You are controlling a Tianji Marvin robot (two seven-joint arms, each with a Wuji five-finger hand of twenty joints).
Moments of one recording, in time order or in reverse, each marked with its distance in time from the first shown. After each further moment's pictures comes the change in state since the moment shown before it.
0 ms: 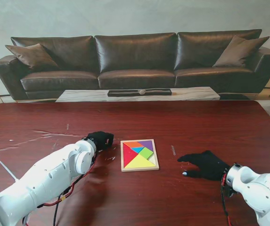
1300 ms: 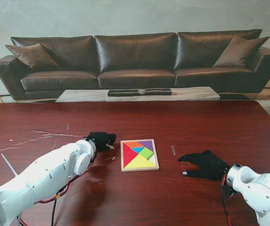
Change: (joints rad) left arm -0.051 0.026 0.104 0.011 0.094 -0.047 -0.006; right arm -0.001 0.000 0.003 -0.002 0.002 0.002 0.001; left_hand -0.151 -0.016 0.054 -0.002 -0.191 -0.081 0.067 0.657 -0.209 -0.154 0.445 0.047 -0.146 -0.187 0.405 0.140 -0.090 -0.024 -0.011 0.108; right_hand 0.000 0.000 0.000 0.000 0.013 0.000 -0.002 0.002 0.000 0.000 0.000 0.000 0.000 0.000 0.000 0.000 0.000 0.000 0.000 0.000
